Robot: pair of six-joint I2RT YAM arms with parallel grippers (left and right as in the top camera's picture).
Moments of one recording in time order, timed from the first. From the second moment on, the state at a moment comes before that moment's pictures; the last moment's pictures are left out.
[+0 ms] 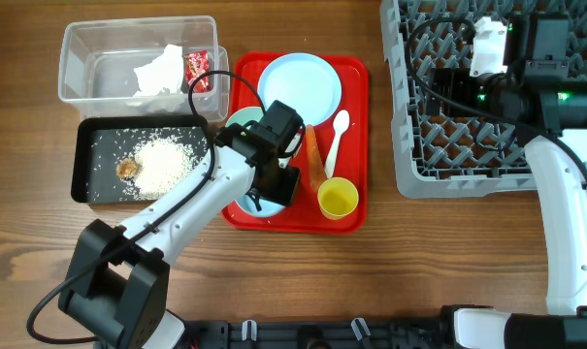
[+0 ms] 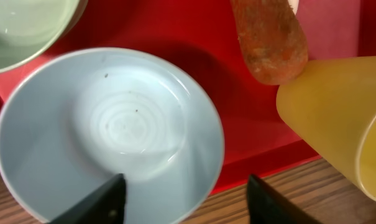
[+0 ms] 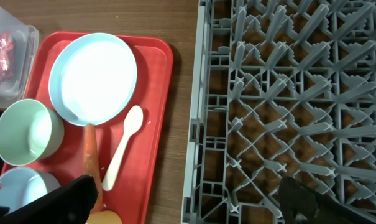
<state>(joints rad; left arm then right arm) -0.58 1.69 1.19 -0.91 0.10 -0.26 -0.01 1.49 1.53 -1.00 -0.18 -0.01</state>
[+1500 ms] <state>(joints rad) -0.74 1.83 1.26 -0.79 0.19 -0.18 -0.01 1.49 1.53 -0.99 -0.19 -0.01</state>
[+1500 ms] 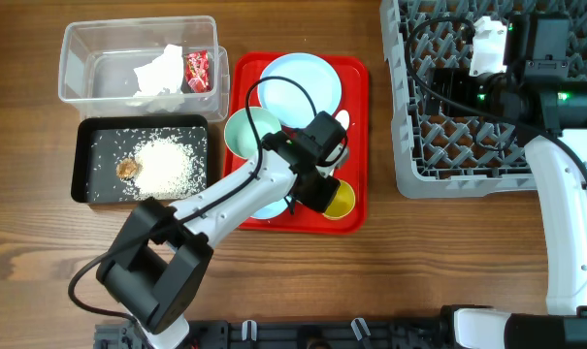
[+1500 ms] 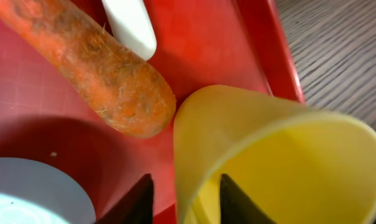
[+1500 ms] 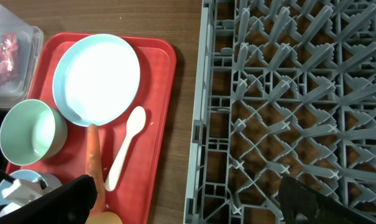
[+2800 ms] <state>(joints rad) -0.15 1.82 1.44 -0.25 1.37 -0.34 -0.01 1.53 1.49 -0.47 -1.18 0.00</state>
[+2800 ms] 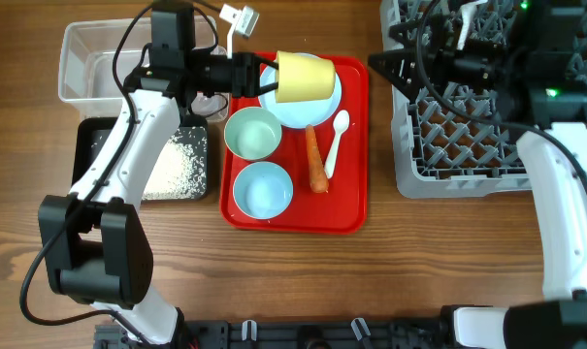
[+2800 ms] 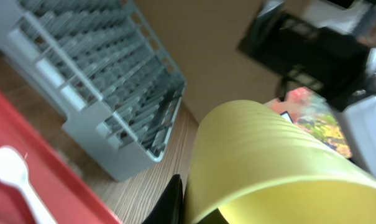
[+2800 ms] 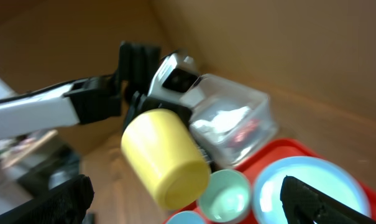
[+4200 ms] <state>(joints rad) -0.16 1.80 1.44 -0.06 1.43 -0.53 0.25 1.70 1.47 -0.23 -1.29 0.03</state>
